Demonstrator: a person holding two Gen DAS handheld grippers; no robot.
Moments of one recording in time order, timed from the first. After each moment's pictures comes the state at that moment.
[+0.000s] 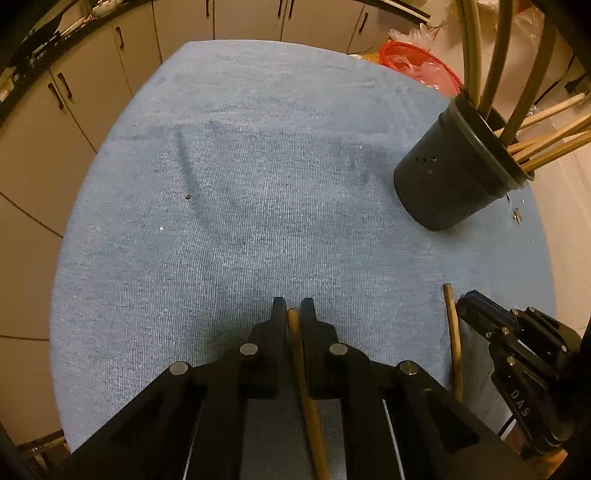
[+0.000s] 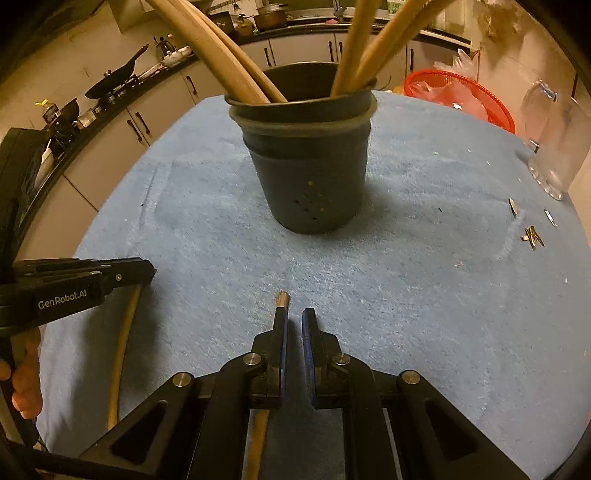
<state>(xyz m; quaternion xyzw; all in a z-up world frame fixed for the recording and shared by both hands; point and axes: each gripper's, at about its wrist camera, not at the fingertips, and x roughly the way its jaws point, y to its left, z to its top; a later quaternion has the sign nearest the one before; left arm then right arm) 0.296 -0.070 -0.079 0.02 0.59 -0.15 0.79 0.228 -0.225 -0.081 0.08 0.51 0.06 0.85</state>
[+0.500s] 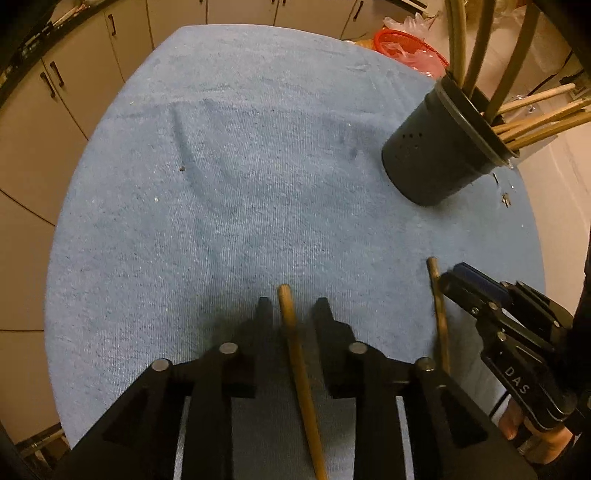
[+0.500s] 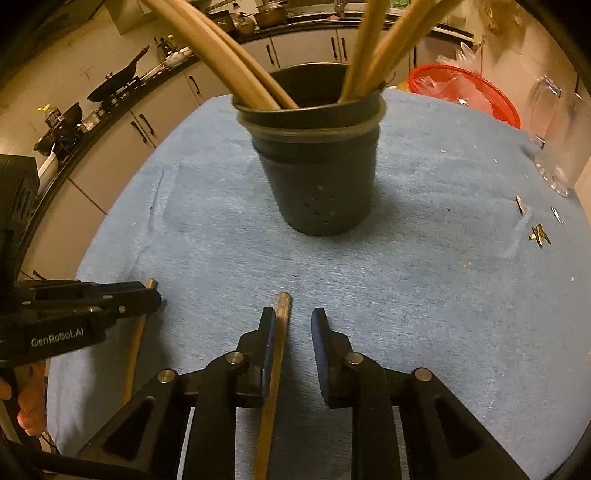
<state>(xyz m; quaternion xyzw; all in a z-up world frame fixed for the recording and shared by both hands) 0.275 -0.052 -0.079 0.01 0.61 -0.17 0.77 0.229 -0.219 -0.077 0.09 0.51 0.07 0.85</state>
